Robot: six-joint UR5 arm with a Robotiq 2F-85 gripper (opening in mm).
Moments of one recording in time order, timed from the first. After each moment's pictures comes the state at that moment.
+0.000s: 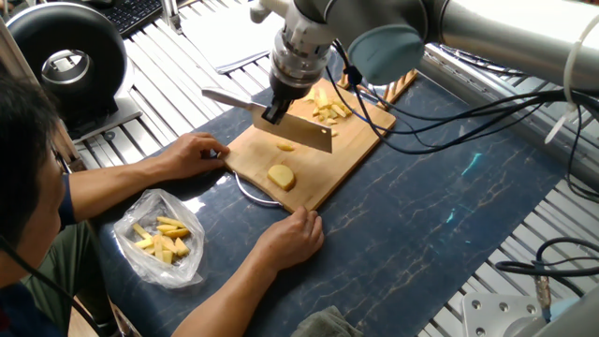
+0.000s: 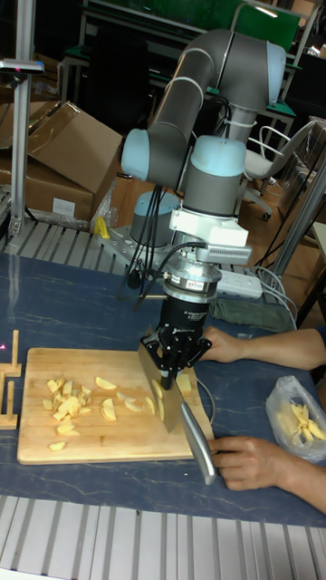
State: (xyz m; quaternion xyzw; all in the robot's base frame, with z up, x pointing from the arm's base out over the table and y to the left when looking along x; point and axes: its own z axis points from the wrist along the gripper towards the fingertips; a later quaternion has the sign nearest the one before) arm 0.600 0.052 0.089 -0.19 0.97 -0.01 0.16
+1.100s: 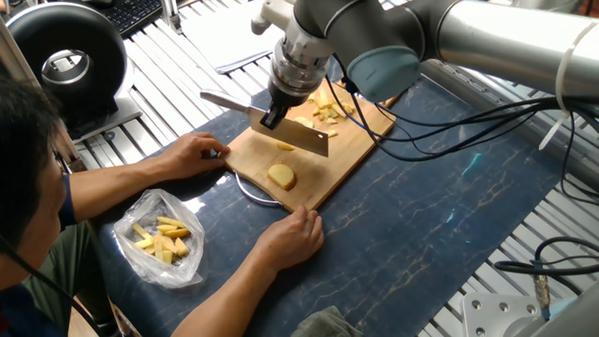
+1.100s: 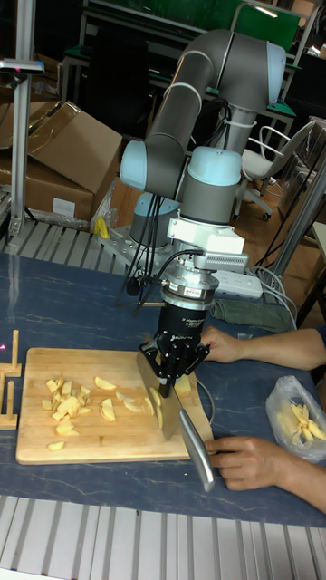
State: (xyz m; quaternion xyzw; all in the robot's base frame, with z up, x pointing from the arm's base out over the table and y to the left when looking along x) arm 0.604 0.051 0.076 -0.19 0.97 -0.01 0.18
